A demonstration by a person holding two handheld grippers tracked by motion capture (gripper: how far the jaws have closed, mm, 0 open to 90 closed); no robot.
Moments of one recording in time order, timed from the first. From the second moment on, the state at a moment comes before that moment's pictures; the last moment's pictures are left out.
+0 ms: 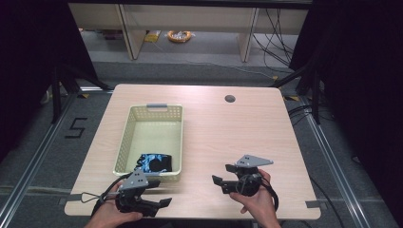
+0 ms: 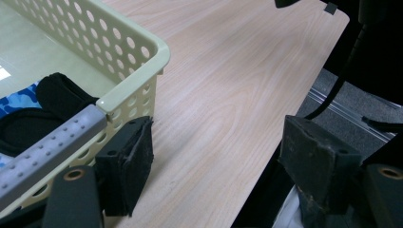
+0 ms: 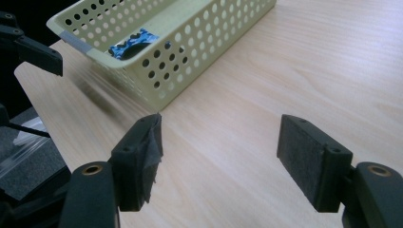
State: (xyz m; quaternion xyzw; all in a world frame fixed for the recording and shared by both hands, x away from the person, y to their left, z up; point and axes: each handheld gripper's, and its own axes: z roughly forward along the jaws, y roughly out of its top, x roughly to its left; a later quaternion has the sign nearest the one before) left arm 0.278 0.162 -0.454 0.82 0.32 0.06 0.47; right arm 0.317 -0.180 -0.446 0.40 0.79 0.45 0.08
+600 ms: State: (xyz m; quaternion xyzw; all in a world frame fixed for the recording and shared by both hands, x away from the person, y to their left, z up) left arm 0.265 0.160 -0.475 0.83 0.32 0.06 0.46; right arm 0.283 -0.194 -0.467 0.41 0.79 0.45 0.07
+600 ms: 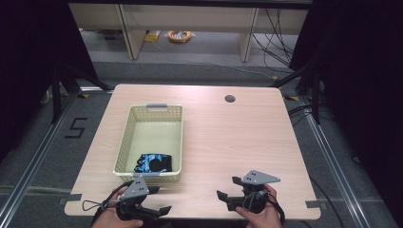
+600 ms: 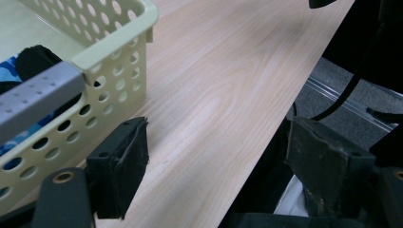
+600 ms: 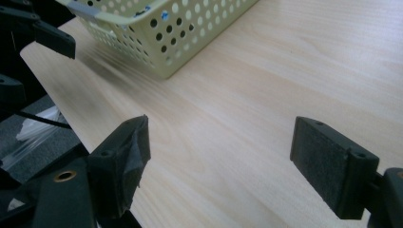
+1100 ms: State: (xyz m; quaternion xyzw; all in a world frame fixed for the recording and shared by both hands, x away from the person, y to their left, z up) left arm 0.260 0.162 -0.498 0.85 0.30 0.08 0.42; right arm 0.269 -0.201 -0.484 0.40 0.81 0.41 0.09
